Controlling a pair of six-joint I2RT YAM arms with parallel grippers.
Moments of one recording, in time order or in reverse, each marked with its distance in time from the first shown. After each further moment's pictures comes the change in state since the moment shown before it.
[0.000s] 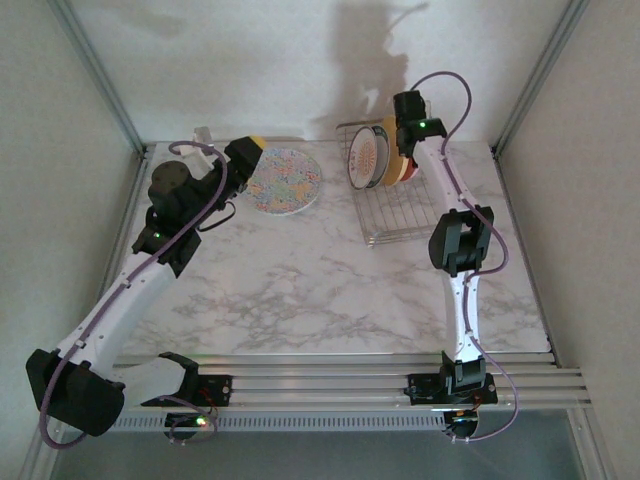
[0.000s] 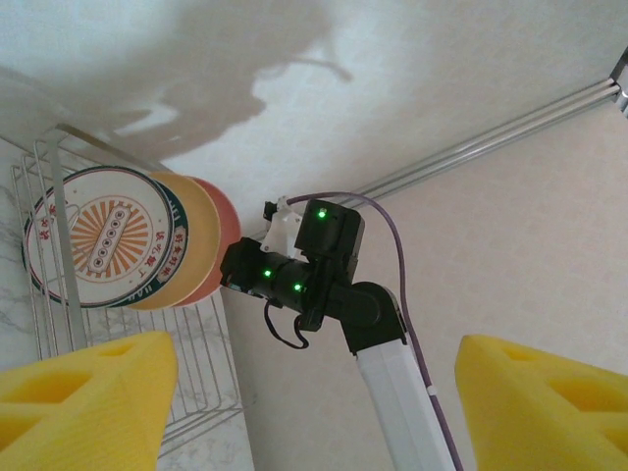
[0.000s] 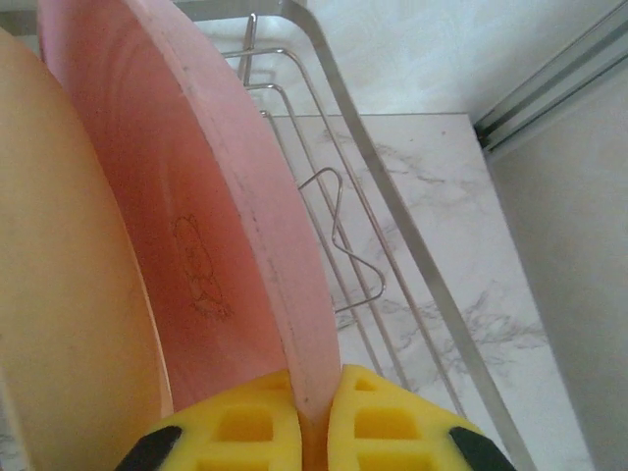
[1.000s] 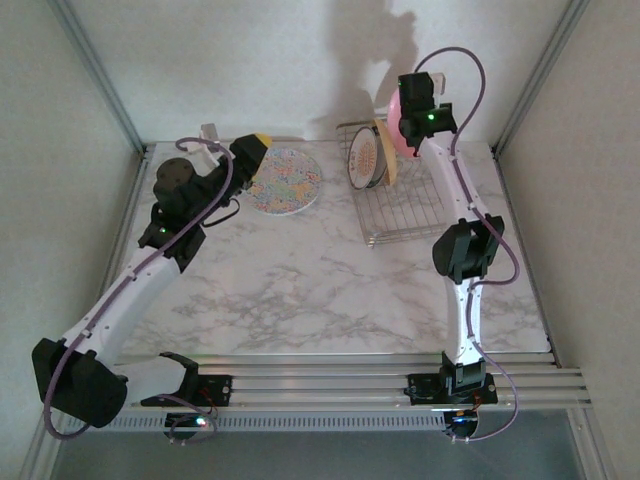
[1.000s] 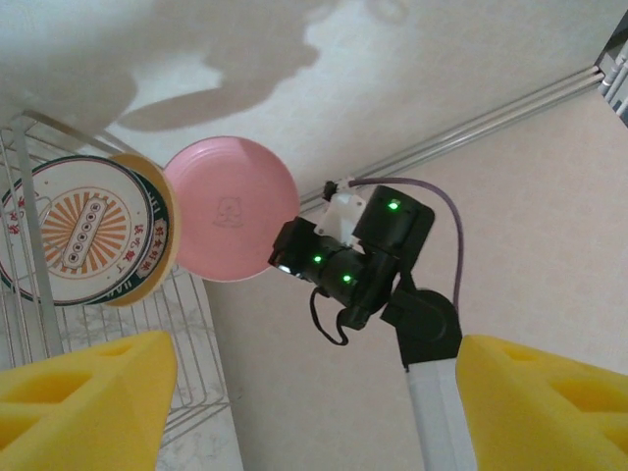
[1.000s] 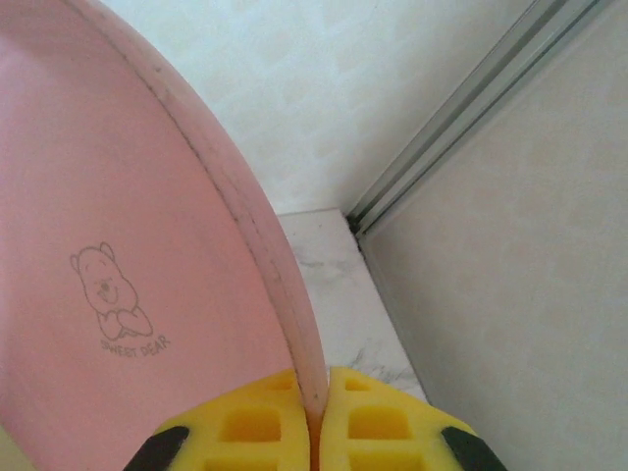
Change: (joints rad) left arm -0.004 0.050 0.010 0.061 0.043 -0.019; right arm 0.018 -0.123 0.041 0.048 0.202 -0.071
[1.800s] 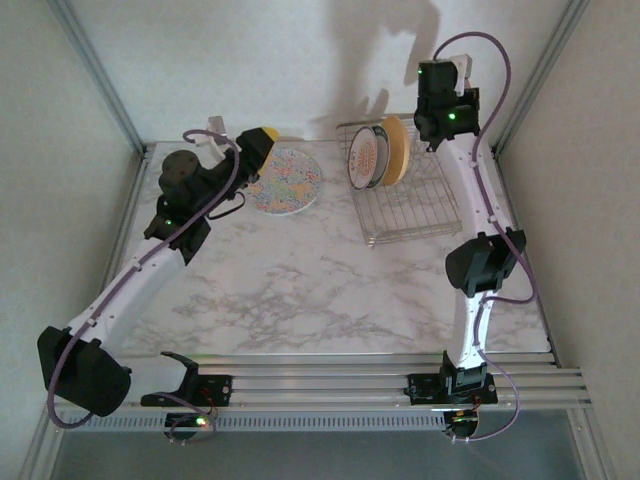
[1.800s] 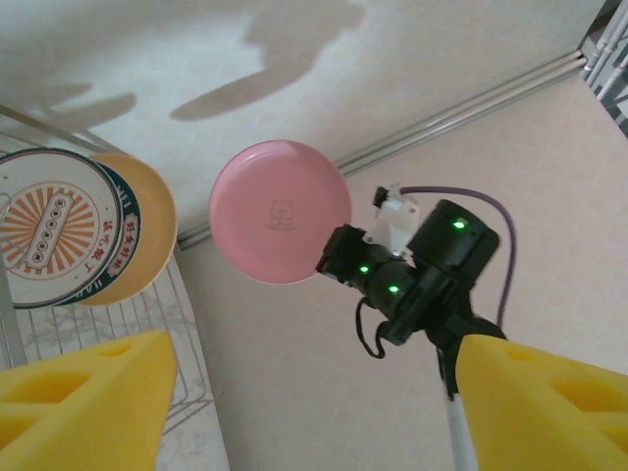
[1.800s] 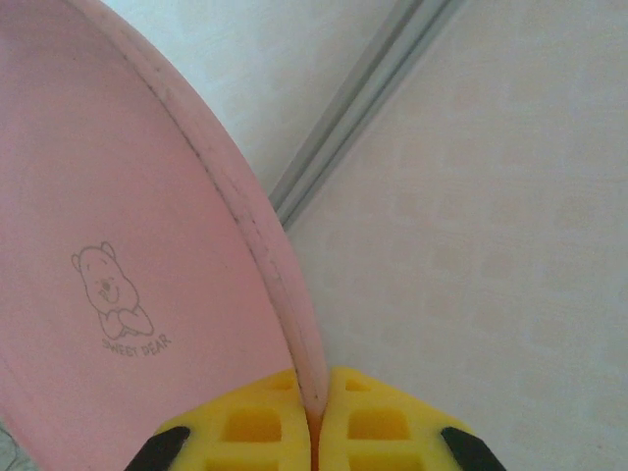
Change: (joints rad) left arm -0.022 0.068 0.064 0.023 0.030 -0.011; right arm -0.021 -0.191 -0.119 0.098 0.164 -0.162
